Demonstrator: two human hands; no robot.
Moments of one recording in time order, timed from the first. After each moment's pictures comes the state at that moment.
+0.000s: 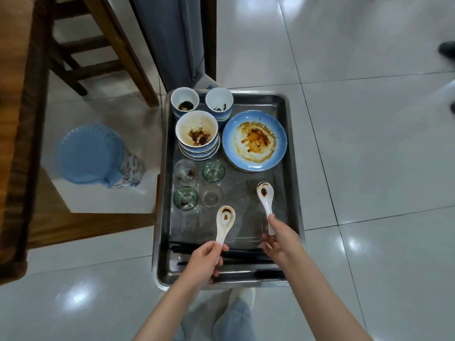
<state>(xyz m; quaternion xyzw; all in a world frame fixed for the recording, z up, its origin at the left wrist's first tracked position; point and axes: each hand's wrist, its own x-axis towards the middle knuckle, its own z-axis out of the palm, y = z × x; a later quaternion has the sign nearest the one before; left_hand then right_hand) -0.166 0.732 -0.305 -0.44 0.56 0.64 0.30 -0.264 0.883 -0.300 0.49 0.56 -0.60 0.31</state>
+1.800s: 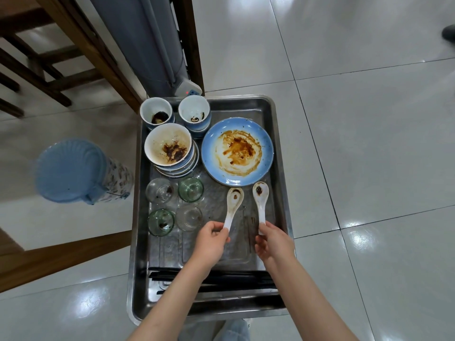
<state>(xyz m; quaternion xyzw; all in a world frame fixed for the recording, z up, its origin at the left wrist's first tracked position) -0.259 0.763 -0.348 -0.43 0.63 0.60 0.25 -0.300 0.890 -0.323 0.53 0.54 -0.60 0.26</state>
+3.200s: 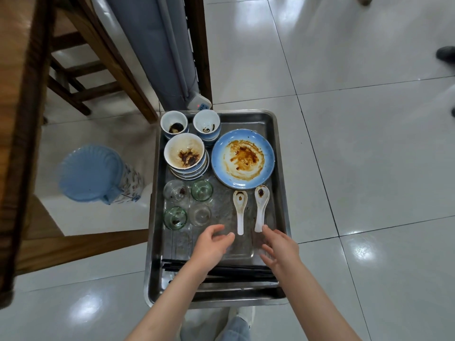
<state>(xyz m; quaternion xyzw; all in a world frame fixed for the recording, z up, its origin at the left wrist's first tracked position) -0.239 0.749 -0.301 -0.41 0.63 0.60 0.28 -0.286 0.901 -0.293 0.48 0.58 -0.58 0.30</state>
